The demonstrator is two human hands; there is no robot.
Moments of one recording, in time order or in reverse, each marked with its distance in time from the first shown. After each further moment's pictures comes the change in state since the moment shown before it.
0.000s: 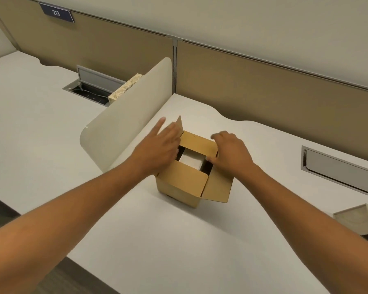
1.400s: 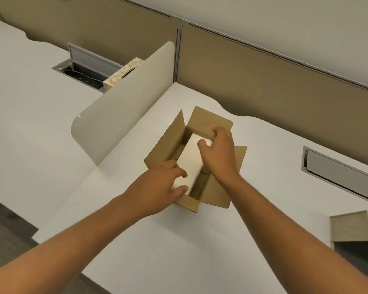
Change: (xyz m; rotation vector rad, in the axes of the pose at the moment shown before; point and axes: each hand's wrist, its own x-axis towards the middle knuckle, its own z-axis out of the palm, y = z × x) left_hand -0.065 0.057 -0.020 -0.900 -0.096 -0.292; right_hand 0.001 -0.066 0.007 0.641 0.216 0.393
